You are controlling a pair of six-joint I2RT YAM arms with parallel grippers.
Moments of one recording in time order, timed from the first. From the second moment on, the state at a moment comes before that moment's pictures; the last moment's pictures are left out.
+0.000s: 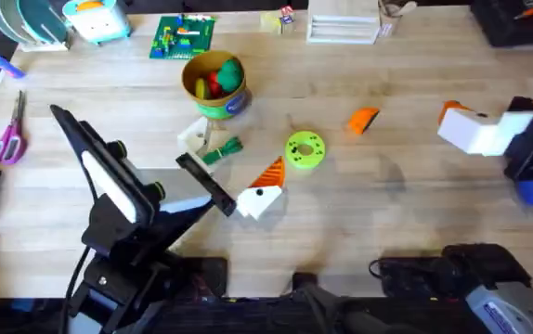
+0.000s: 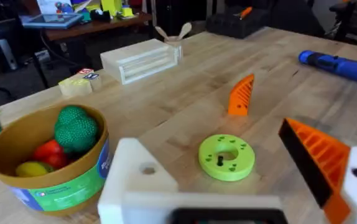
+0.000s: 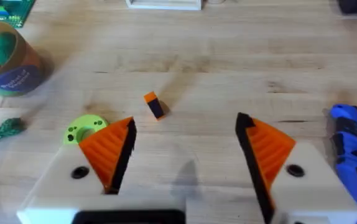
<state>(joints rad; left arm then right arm) -0.41 0.01 0.01 -0.06 0.35 0.04 0.00 0.49 0.85 -0.94 -0.08 0.04</state>
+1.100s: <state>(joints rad) -0.41 0.01 0.01 -0.06 0.71 0.02 0.06 0.78 0.90 -0.92 -0.11 -0.16</state>
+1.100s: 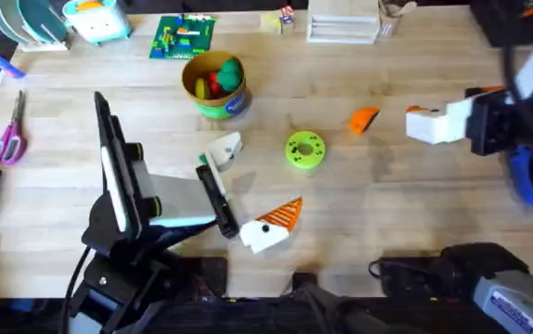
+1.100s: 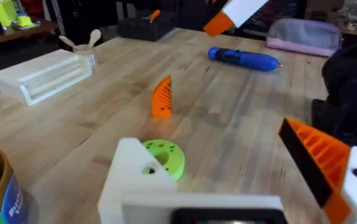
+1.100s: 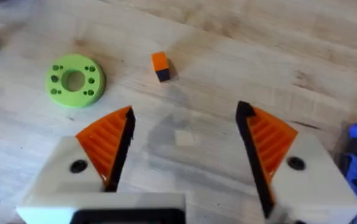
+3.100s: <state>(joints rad) -0.41 0.01 0.01 -0.06 0.72 0.02 0.11 0.94 0.92 -0.65 -0.44 0.00</state>
